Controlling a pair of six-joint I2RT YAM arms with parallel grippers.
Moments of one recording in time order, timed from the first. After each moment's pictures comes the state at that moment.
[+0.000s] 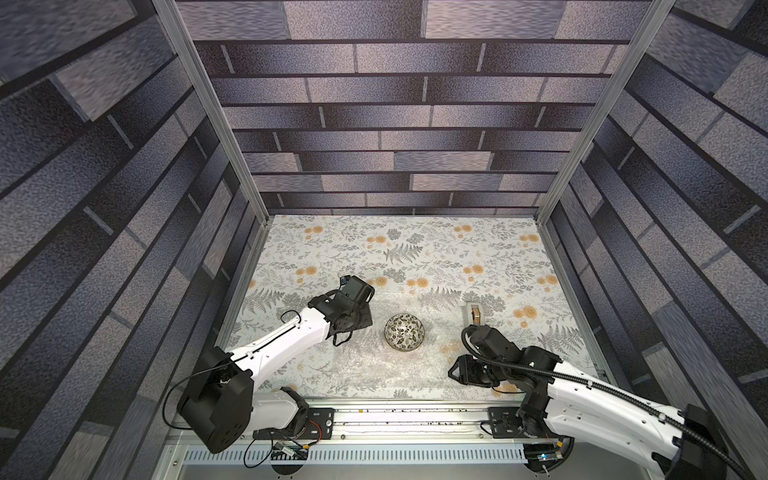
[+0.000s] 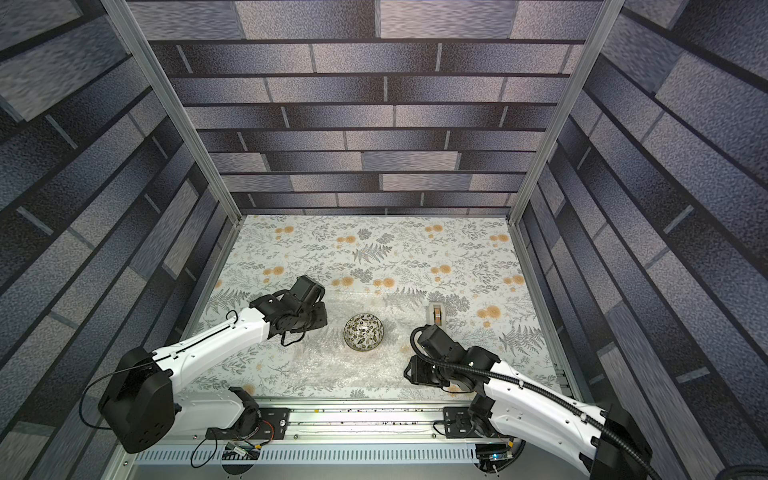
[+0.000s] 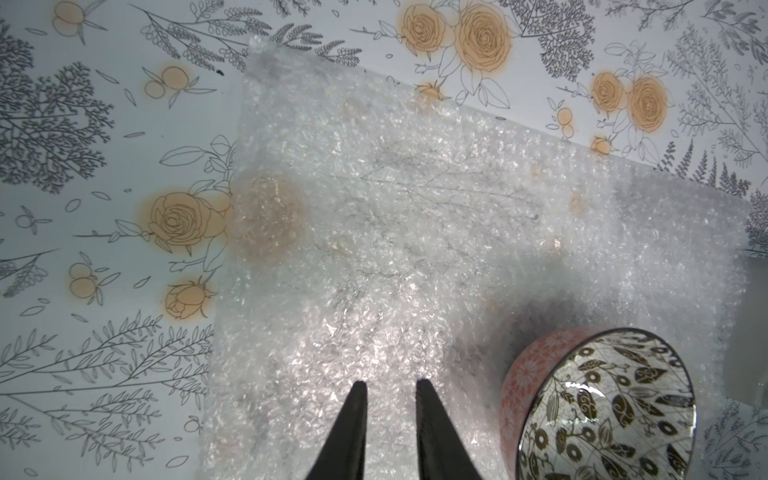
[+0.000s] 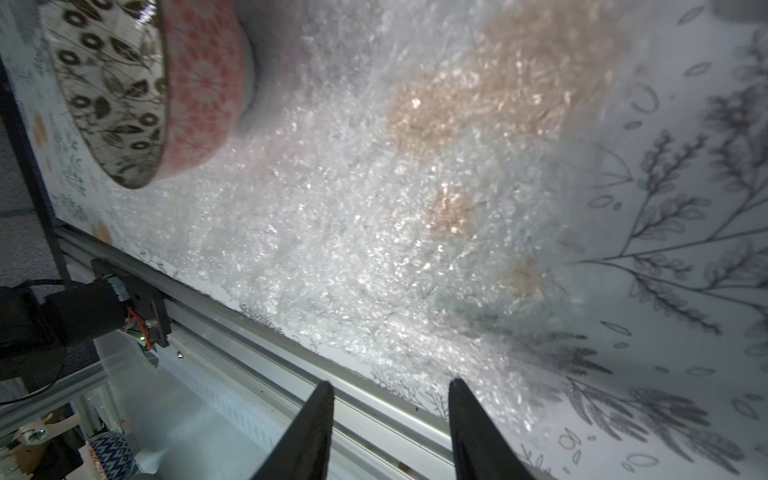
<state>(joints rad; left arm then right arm) -0.62 1.30 0.83 -0.62 -0.08 -0.75 0.91 0.78 0.44 -0.68 -0.23 0.94</state>
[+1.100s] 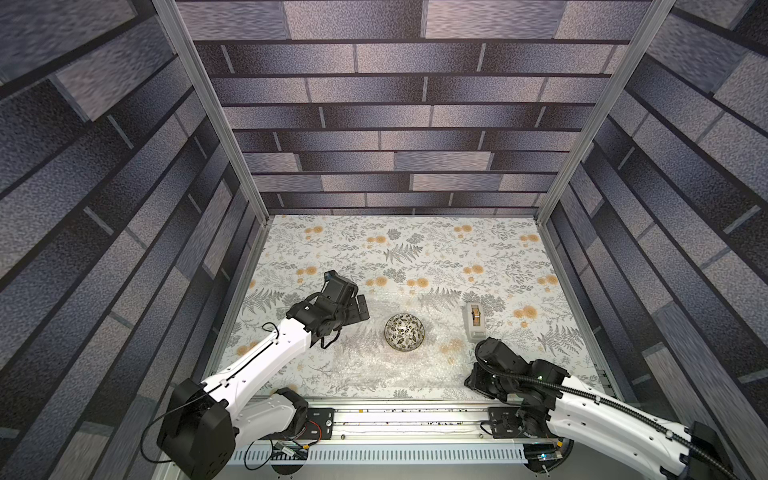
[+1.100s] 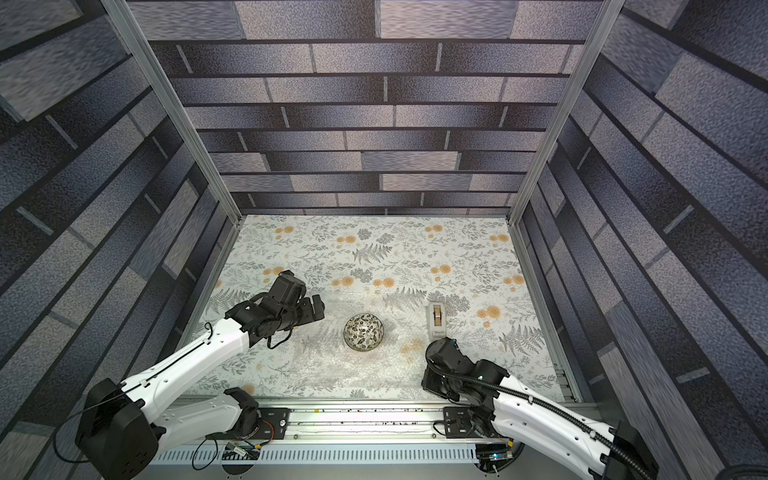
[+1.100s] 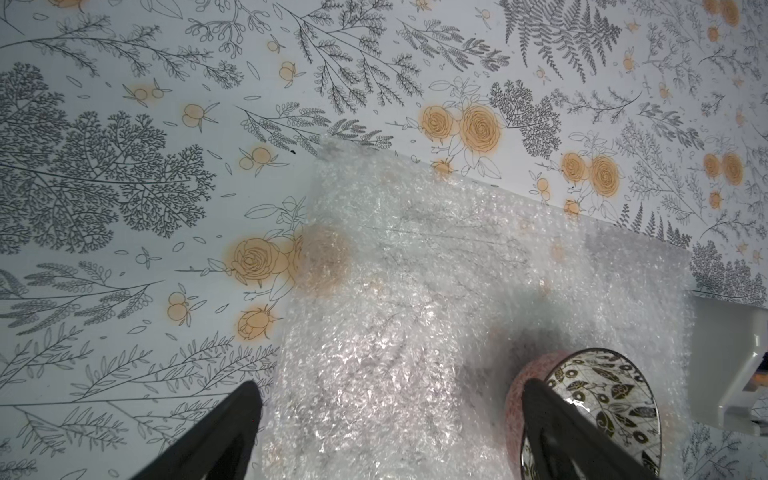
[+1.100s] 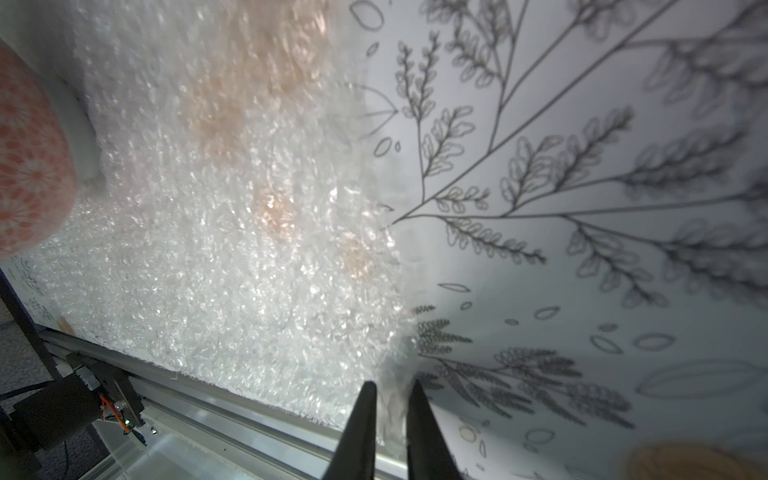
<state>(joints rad) -0.54 1.13 0.78 -0.61 -0.11 -0.70 0.91 0.64 0.27 -0.73 -0.13 1.17</state>
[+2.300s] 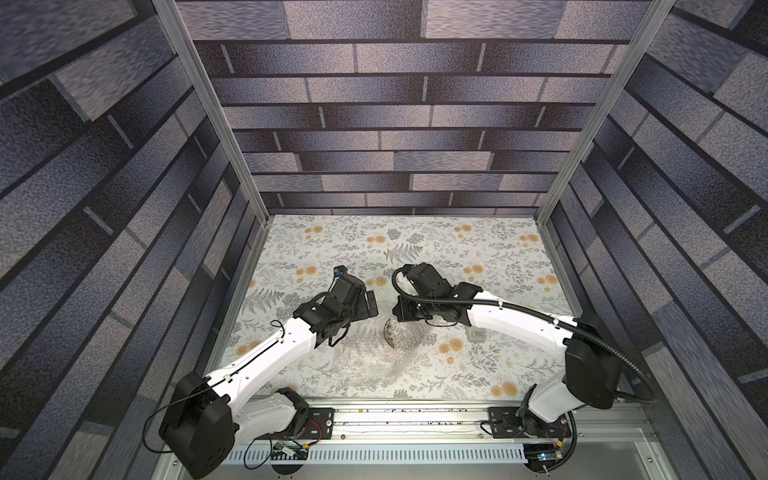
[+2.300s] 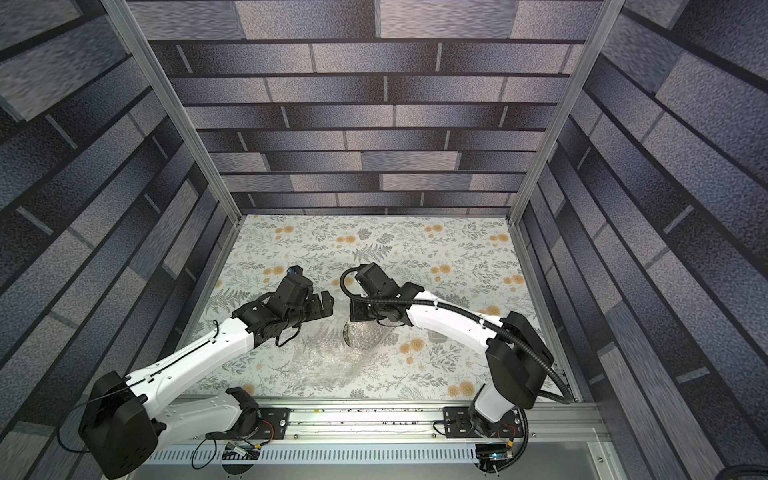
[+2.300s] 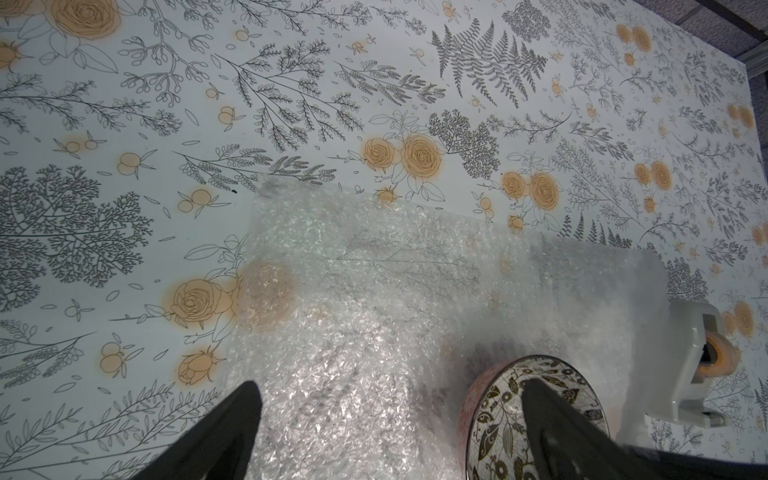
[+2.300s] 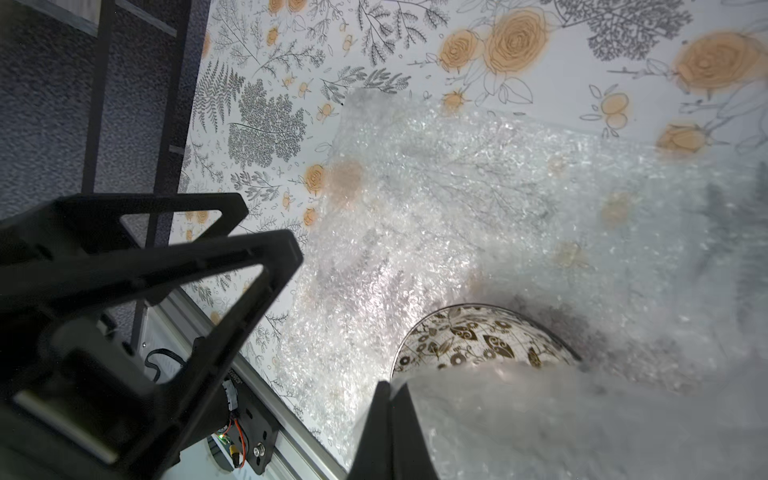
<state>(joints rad) -0.61 1.16 0.79 -0.50 -0.14 -0.69 0.91 1.62 1.18 -0.43 -0.21 0.67</state>
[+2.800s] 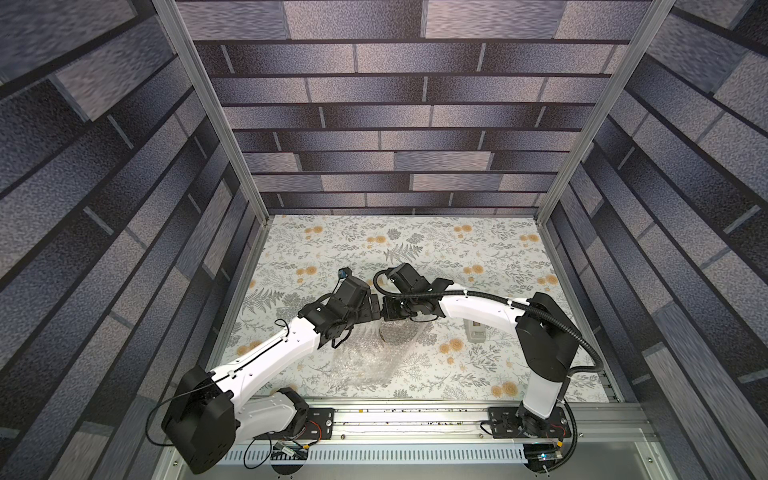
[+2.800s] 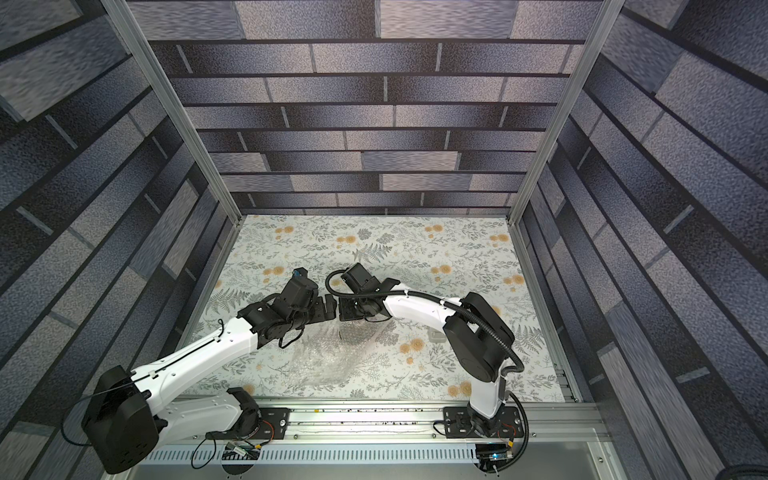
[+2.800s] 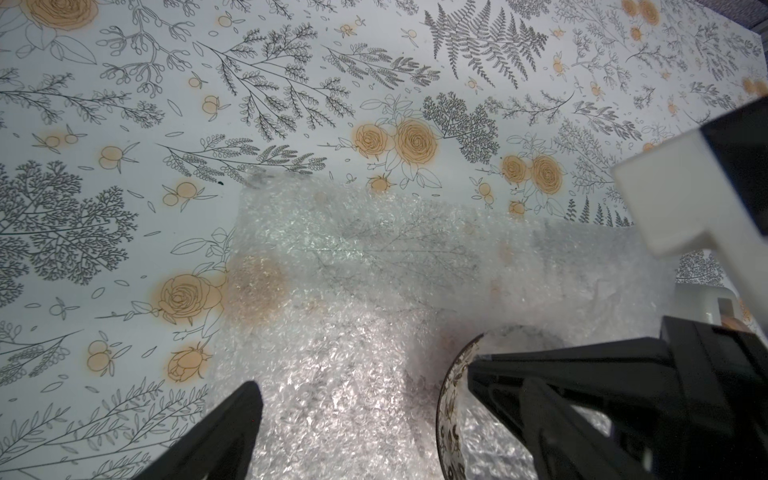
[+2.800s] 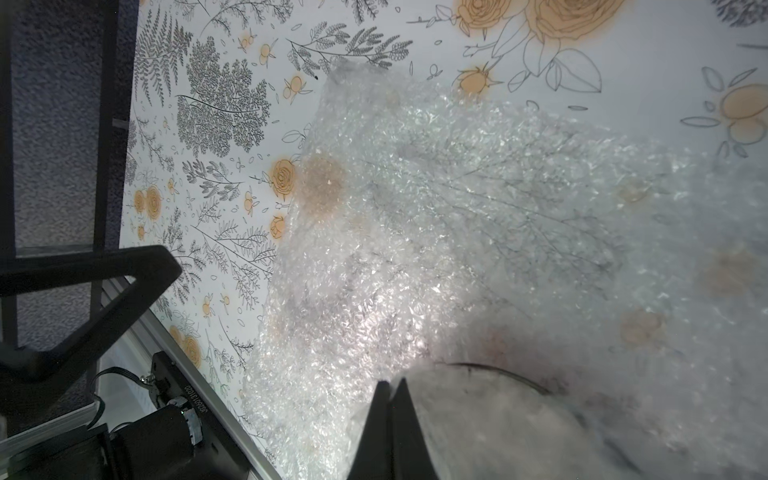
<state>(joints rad) -0.66 1.19 0.79 -0.50 -0.16 -0.69 0.91 1.84 1.28 -0.41 -0.25 0.64</state>
